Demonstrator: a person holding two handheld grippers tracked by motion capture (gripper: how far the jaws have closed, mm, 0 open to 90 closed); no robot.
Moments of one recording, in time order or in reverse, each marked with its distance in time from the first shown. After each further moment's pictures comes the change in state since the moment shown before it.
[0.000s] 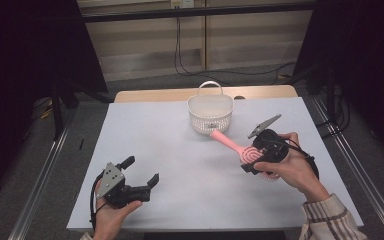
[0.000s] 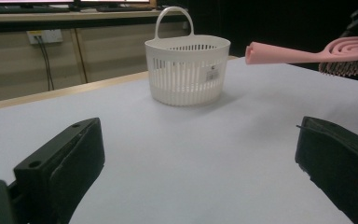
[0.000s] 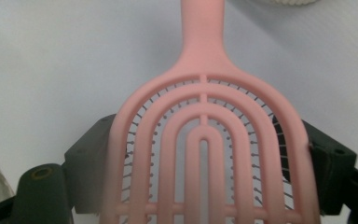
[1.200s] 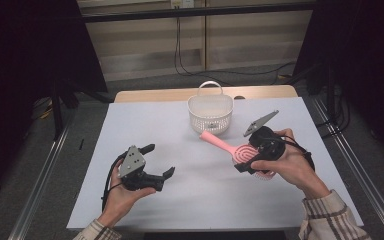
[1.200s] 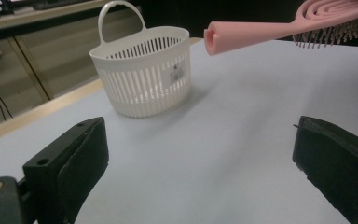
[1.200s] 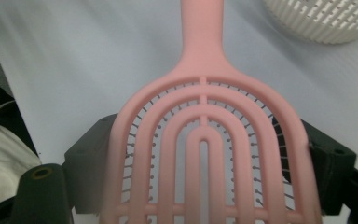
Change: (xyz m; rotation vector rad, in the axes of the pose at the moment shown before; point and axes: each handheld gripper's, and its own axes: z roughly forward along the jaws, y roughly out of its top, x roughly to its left) left arm 0.000 0.029 0.046 0.082 -0.162 0.186; right arm 0.009 0.014 -0.007 -0.056 0.116 -0.066
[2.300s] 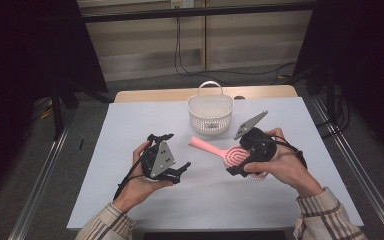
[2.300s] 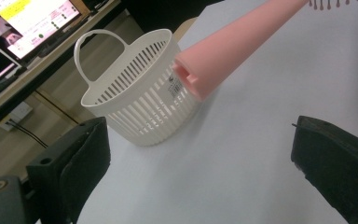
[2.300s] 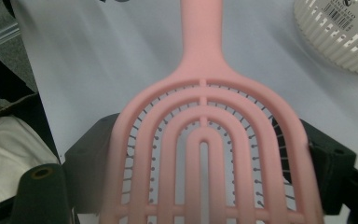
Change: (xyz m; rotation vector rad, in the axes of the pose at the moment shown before) left arm -0.019 0.024 0.049 0.104 0.033 0.413; right arm 0.014 0.015 0.006 -0.001 0.049 -0.083
